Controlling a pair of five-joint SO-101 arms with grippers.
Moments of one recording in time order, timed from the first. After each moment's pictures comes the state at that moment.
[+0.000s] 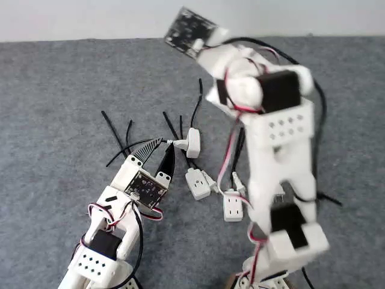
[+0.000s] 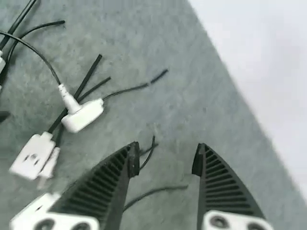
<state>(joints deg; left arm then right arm) 18.8 -76.7 92.9 9.6 -16.2 -18.1 4.0 -46.8 100.7 41.0</state>
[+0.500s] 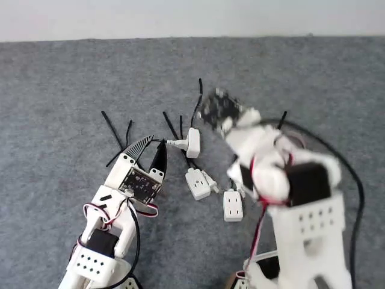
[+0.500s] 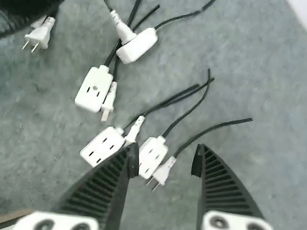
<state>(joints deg) 15.1 -76.7 92.9 9.5 -16.0 -17.3 -42.3 14.3 93.9 36.0</state>
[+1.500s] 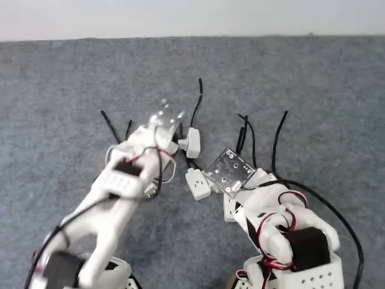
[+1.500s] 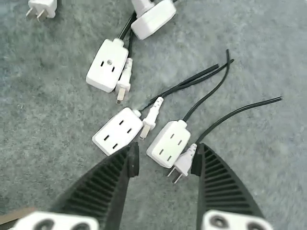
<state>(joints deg) 14.2 -14.5 51.9 21.4 -11.4 -17.3 -71.5 46.0 88.0 35.8</state>
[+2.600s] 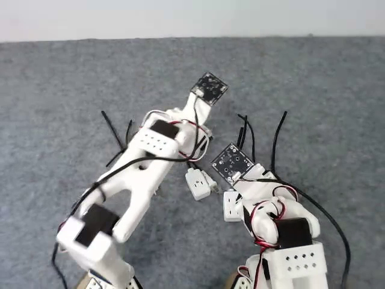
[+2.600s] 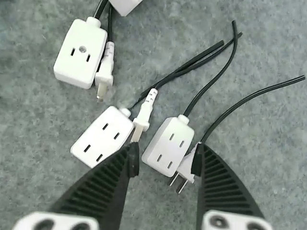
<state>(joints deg) 22.5 11.6 14.3 45.1 -8.9 -11.5 -71.6 63.6 71.4 35.8</state>
